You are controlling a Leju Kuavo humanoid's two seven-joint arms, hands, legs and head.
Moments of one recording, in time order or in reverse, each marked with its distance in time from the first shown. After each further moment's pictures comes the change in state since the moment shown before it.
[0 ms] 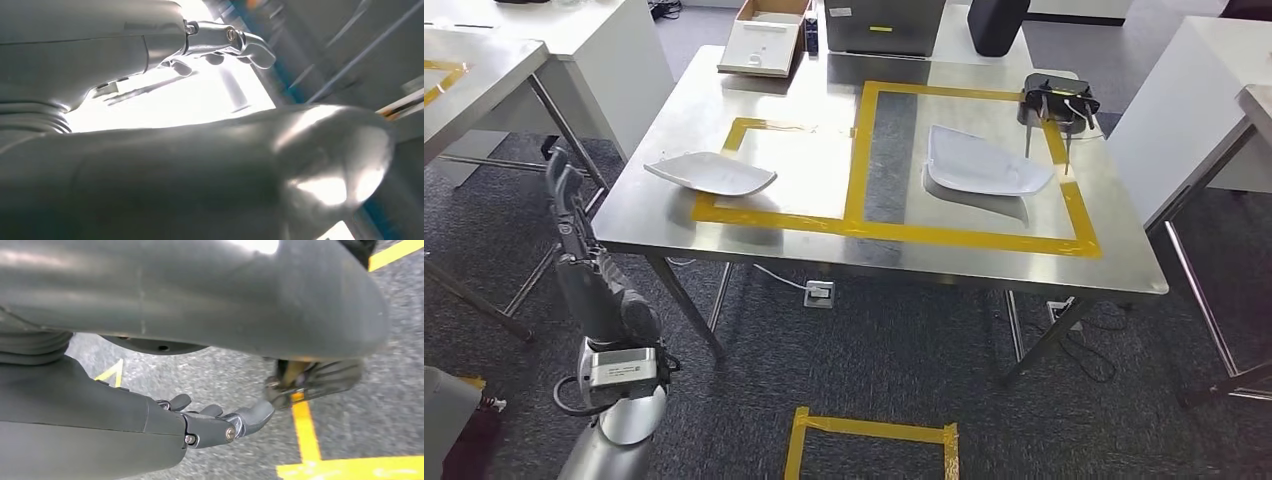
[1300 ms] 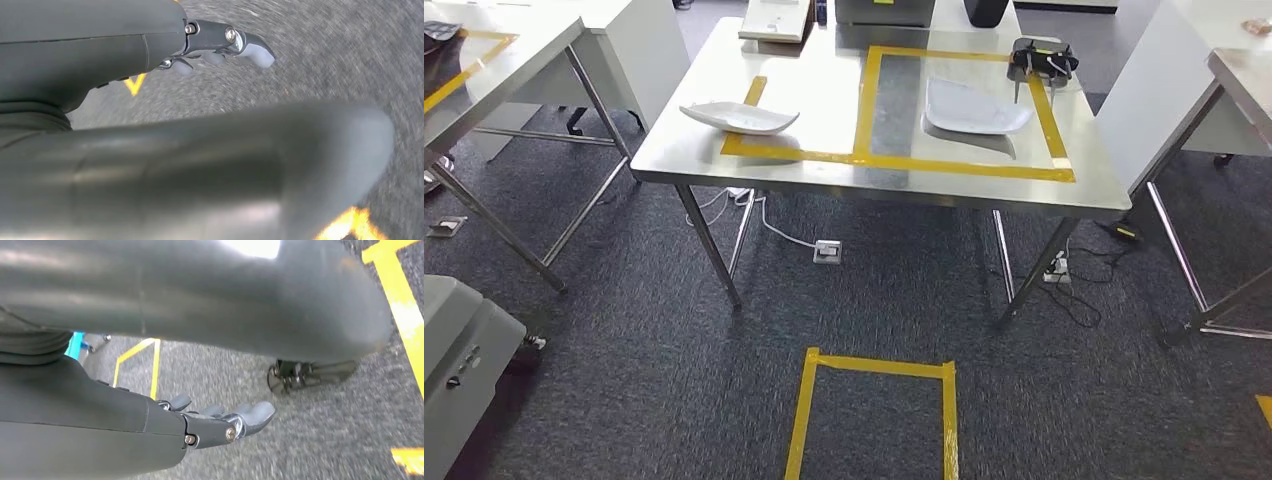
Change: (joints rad) left arm 0.128 0.018 0.616 1.394 0.649 -0.270 0.740; right arm -0.003 -0.029 0.003 -0.002 0.111 0.010 0.086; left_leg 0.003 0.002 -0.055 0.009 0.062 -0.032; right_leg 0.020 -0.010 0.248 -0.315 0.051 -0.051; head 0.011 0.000
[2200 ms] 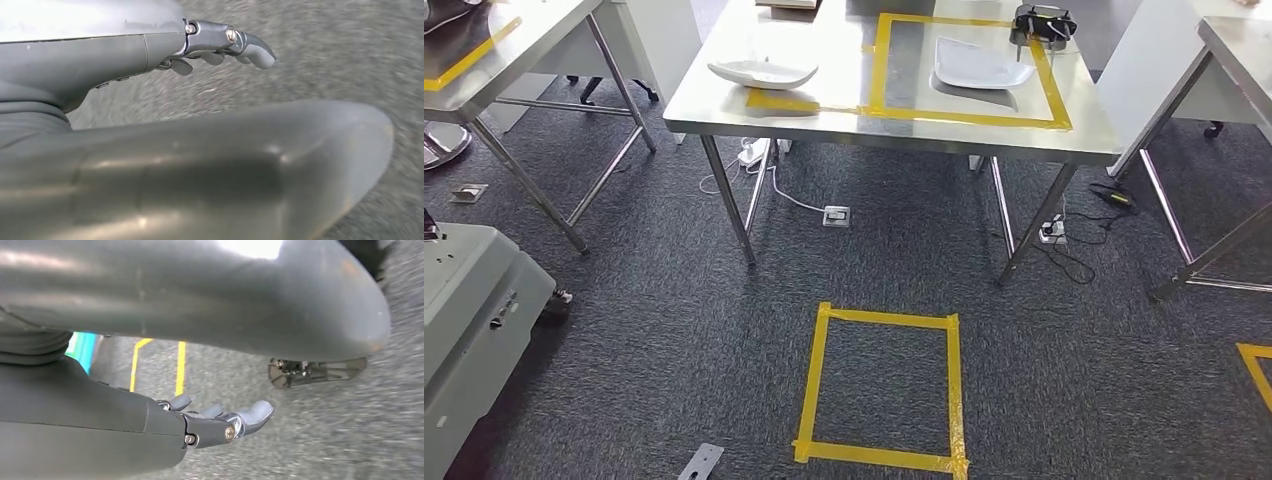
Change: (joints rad) left arm -0.085 -0.066 -0.326 0.041 -0.419 -0.077 -0.039; right arm -0.012 0.016 0.027 -0.004 0.036 -0.031 0.018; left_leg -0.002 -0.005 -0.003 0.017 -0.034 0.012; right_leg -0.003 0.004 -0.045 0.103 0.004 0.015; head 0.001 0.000
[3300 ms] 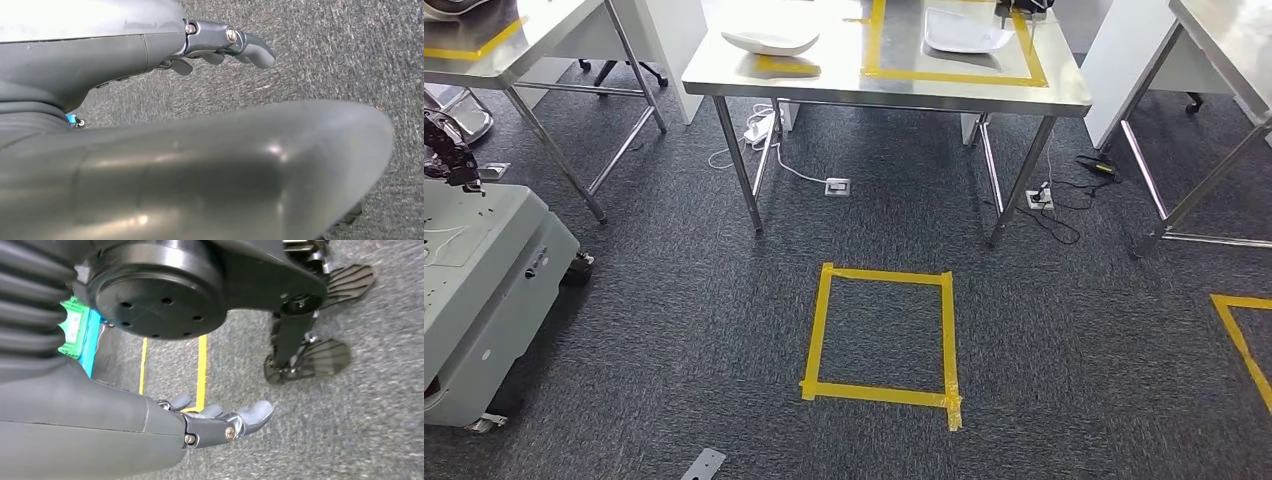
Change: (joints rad) left arm 0.003 0.008 -0.008 0.006 -0.100 -0.033 -0.007; right arm -0.024 0.000 0.001 -0.001 0.012 -0.039 0.018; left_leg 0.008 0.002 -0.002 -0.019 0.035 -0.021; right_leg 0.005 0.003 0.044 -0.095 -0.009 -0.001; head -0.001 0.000
